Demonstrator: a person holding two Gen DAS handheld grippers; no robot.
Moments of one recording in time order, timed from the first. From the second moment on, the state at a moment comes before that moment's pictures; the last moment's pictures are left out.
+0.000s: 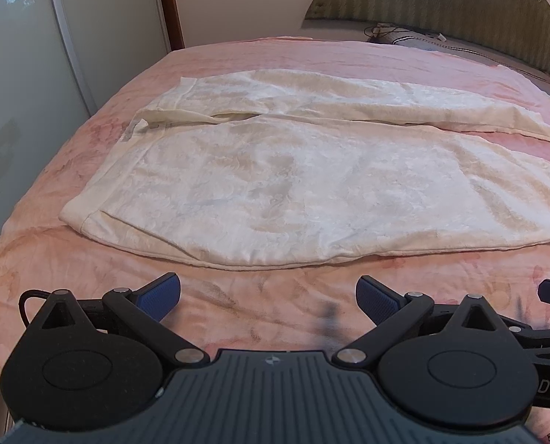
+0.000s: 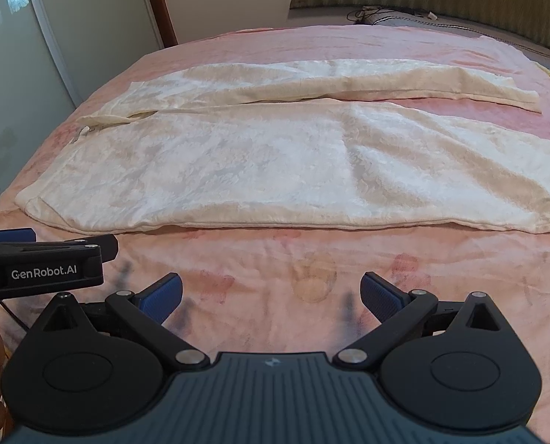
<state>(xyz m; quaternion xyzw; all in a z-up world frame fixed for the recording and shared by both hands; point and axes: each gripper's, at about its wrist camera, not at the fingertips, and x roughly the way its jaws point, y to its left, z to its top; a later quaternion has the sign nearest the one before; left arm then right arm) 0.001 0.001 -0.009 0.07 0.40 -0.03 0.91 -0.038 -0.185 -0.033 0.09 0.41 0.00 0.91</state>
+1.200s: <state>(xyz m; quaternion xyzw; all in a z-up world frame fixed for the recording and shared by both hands) 0.027 0.021 -0.018 0.08 0.38 -0.02 0.92 -0.012 -0.198 -0.028 0.10 0.37 0.08 0.92</state>
